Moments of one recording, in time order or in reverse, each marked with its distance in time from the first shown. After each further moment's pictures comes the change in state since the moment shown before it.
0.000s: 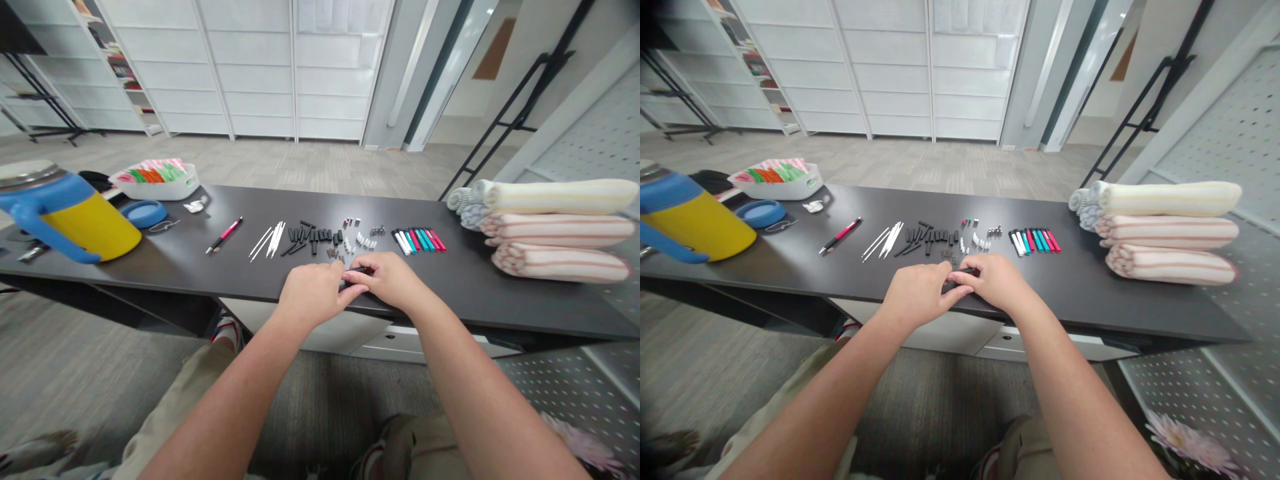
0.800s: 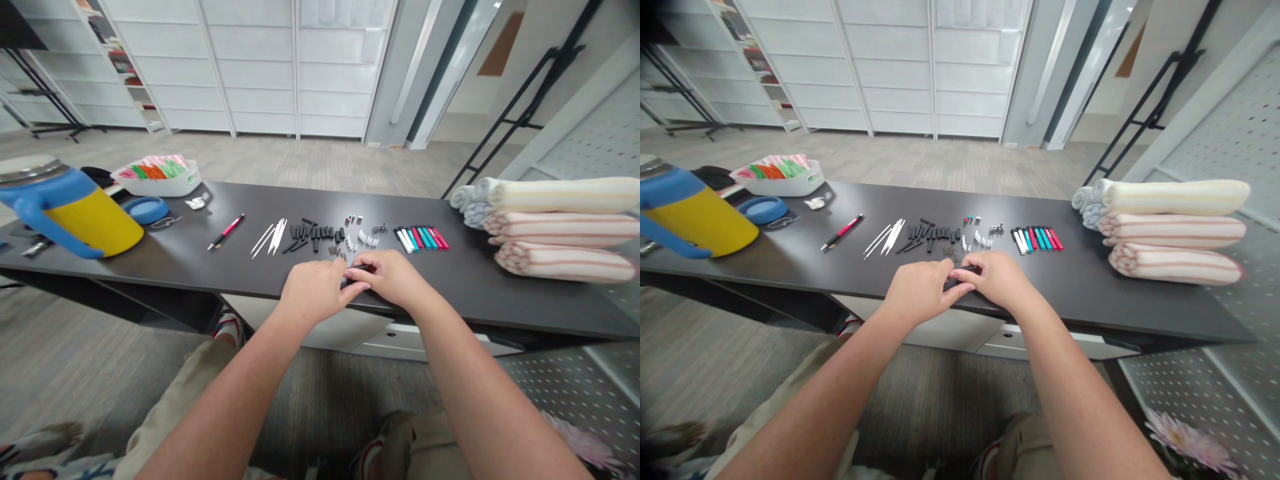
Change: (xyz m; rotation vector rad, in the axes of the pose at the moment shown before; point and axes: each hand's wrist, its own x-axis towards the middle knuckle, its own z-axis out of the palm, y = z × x) left_hand 0.000 0.000 -0.001 -0.004 -0.007 -0.002; right_hand 0.000 0.000 0.000 -0.011 0.000 -0.012
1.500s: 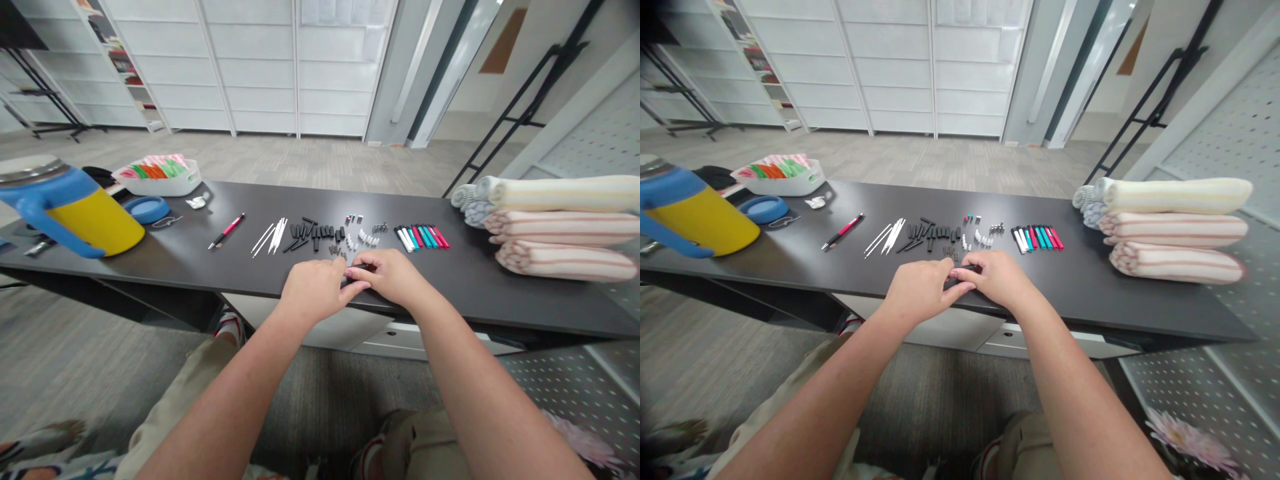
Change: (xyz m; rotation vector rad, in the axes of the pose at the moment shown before) left_hand 0.000 0.000 0.001 -0.009 -0.001 -0.003; right_hand 0.000 -0.001 -0.001 -0.005 0.001 -0.010
